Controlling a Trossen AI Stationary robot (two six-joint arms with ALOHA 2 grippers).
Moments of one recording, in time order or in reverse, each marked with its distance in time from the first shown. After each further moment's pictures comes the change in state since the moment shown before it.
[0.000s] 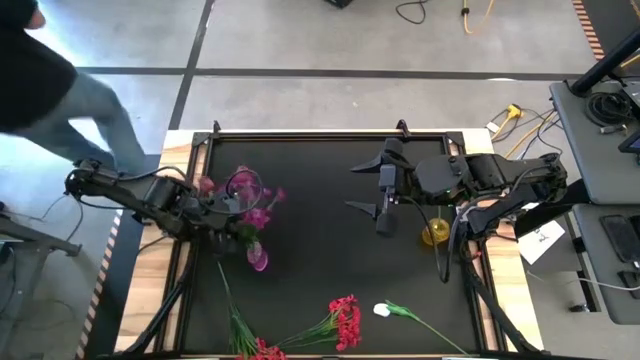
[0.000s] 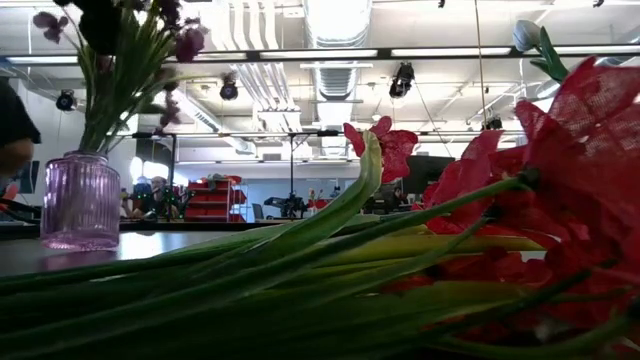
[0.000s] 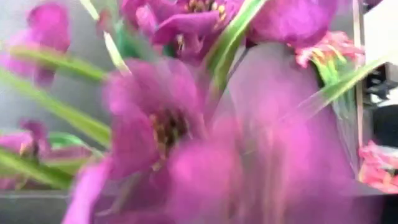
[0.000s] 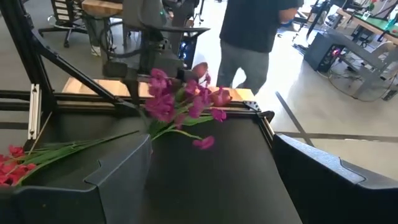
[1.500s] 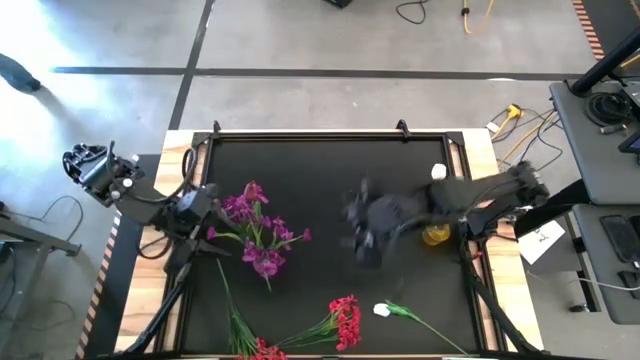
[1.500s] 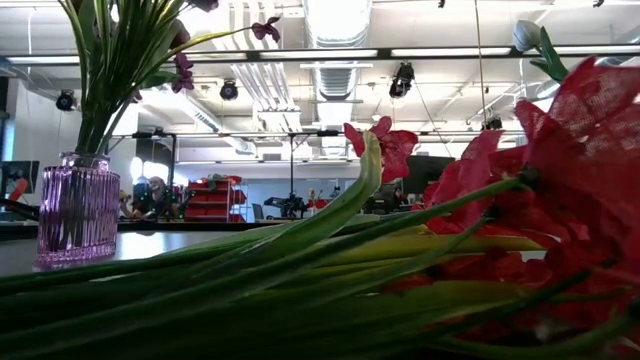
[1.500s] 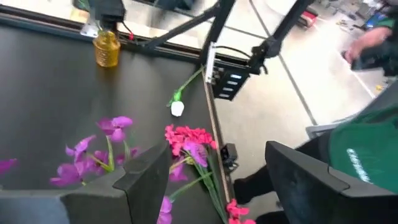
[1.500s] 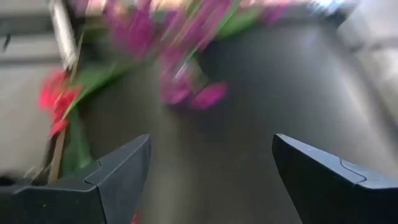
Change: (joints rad) left arm -0.268 0.113 0.560 0.002 -0.061 -0.023; right arm 0.059 0.162 -0.018 -0.193 -0.131 0.288
